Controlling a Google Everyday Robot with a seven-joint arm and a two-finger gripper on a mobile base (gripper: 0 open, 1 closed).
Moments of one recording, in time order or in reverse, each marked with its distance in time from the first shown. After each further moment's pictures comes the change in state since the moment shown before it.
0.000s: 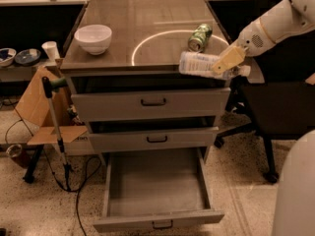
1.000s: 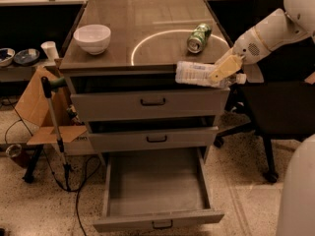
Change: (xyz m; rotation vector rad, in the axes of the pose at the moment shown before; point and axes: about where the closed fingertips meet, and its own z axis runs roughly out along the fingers) arm 0.015 0.018 0.018 -0.090 0.012 -0.024
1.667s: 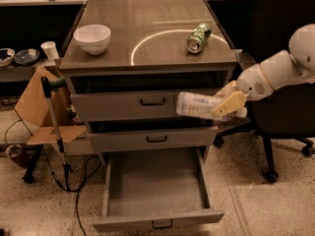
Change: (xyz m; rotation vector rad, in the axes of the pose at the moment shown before) arm 0.068 0.054 0.037 -0.119 -0.078 -0.048
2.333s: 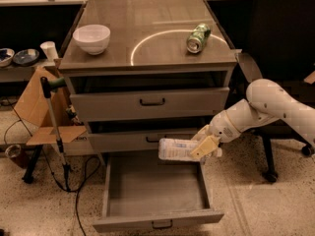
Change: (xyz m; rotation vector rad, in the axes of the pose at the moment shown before) arm 0.088 0.040 0.132 -0.148 0.082 0.053
